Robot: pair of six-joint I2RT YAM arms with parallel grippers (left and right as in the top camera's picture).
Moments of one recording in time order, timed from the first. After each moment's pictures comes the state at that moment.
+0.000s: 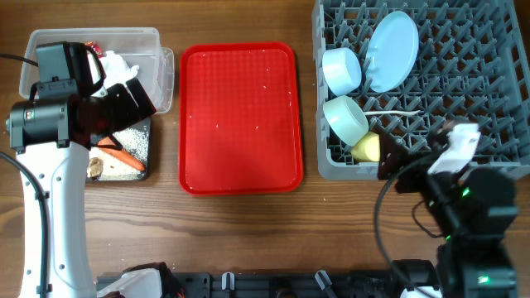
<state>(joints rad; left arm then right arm) 0.13 1.38 1.47 -1.19 0.05 -0.37 0.01 0.52 0.70 -0.56 -0.20 0.18</state>
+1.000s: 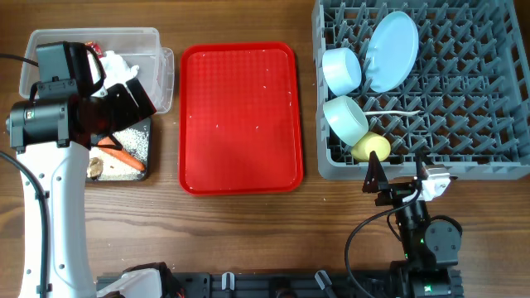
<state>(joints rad) 0.13 1.38 1.47 -1.19 0.05 -0.37 0.05 0.02 0.01 0.00 -0.07 0.17</state>
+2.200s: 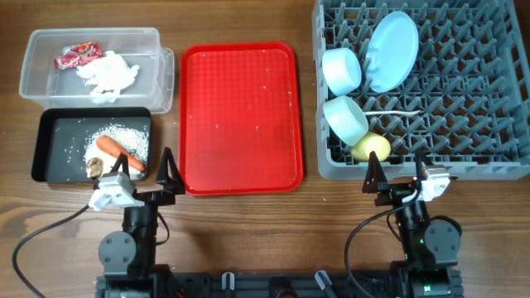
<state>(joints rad) 0.00 0.01 0.08 -0.02 -0.03 -0.37 0.05 0.01 0.01 0.00 -0.07 0.17</state>
